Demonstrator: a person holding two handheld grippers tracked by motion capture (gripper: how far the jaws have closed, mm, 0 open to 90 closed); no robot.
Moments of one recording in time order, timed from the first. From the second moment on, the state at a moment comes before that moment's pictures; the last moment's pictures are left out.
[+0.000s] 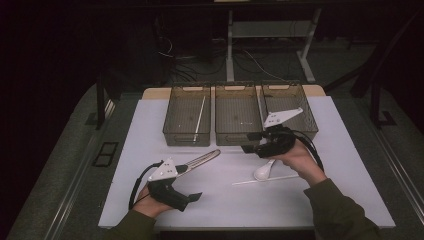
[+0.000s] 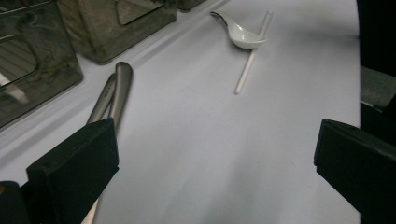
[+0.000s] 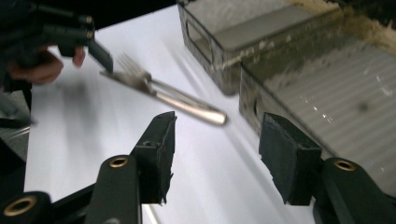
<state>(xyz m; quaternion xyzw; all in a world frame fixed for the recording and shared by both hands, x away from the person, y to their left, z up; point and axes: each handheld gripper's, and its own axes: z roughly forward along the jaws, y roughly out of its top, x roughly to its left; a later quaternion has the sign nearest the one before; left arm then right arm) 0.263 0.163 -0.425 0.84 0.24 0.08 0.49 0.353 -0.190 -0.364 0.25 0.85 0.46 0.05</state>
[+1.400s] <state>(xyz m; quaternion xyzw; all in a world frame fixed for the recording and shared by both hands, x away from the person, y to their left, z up) 0.262 0.161 -0.429 0.84 0.24 0.08 0.48 0.322 -0.262 -0.441 0.22 0.92 0.33 0.02</state>
